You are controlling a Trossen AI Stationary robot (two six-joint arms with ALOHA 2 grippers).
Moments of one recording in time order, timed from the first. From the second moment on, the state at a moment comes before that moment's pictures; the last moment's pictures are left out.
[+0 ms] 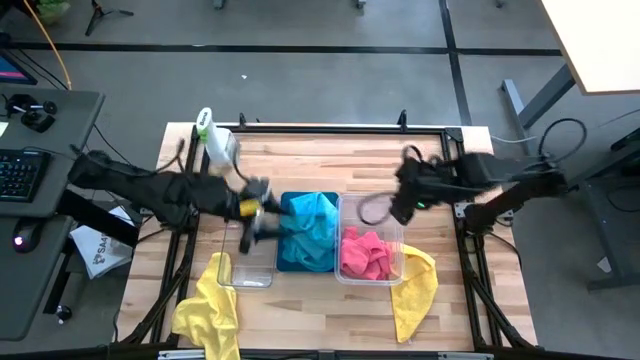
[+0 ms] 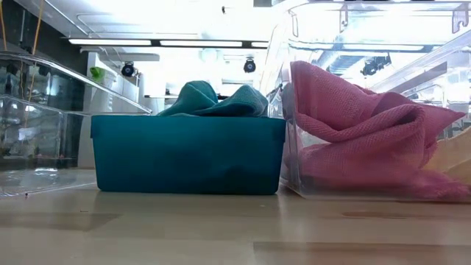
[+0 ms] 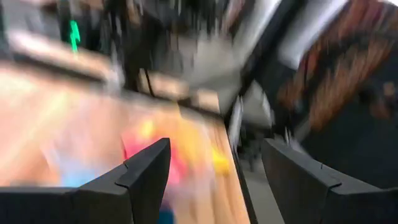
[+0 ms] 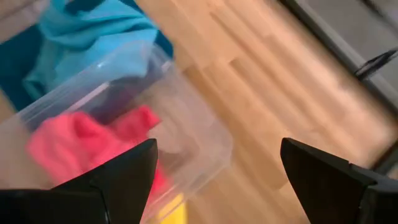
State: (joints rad) left arm -0.27 1.09 1.00 -0.14 -0.09 -0.41; right arm 0.21 1.36 1.59 -1.46 0.43 0.80
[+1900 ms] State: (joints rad) left arm -0.97 1.83 1.32 -0.94 0.28 -1.64; right arm 0.50 1.12 1.15 -0.97 0.55 1.02
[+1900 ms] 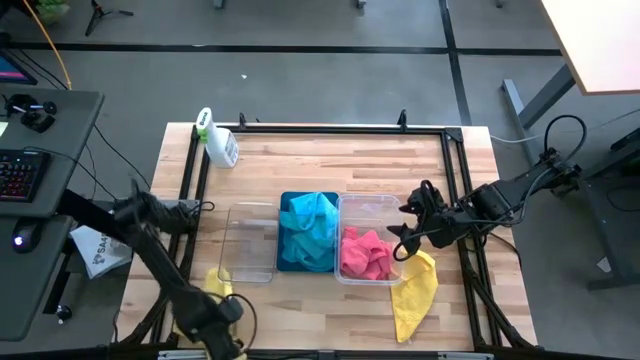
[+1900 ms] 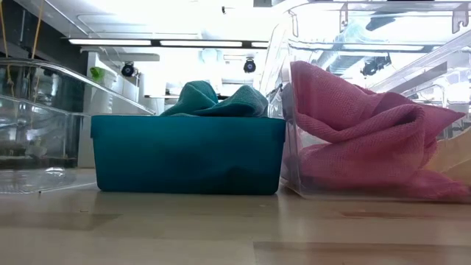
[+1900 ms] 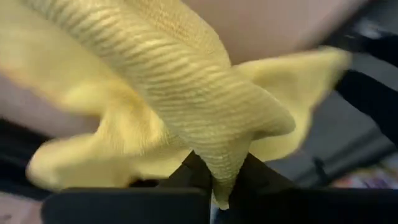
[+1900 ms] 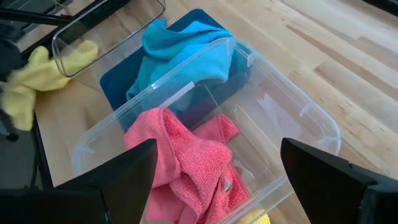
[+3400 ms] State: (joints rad) left arm -0.73 0.93 0.78 -0.91 -0.48 -1.01; right arm 0.43 1.12 1.15 -0.97 0.61 1.10
